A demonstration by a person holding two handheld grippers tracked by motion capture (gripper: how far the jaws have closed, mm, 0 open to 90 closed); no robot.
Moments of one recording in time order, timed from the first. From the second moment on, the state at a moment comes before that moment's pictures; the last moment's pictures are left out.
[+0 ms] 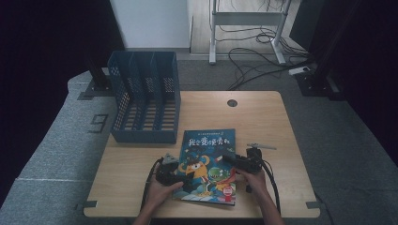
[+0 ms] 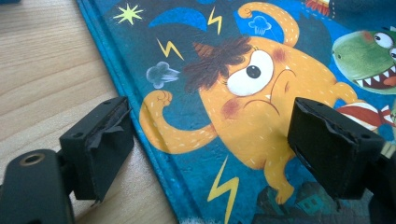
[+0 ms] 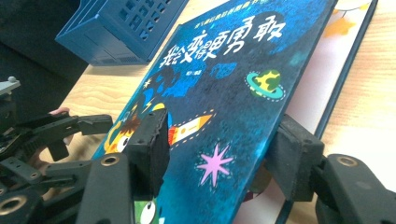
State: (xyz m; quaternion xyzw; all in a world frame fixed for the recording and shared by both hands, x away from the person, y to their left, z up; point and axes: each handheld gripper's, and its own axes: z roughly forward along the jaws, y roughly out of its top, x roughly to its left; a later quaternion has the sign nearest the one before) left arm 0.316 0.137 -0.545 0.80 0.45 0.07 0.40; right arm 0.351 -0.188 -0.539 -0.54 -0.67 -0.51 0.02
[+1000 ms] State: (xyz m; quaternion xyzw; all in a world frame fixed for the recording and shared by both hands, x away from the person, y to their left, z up) left arm 0.316 0.138 -0.545 0.80 0.45 0.07 0.40; right arm 0.370 -0.185 -0.546 -0.54 -0.67 -0.51 0.00
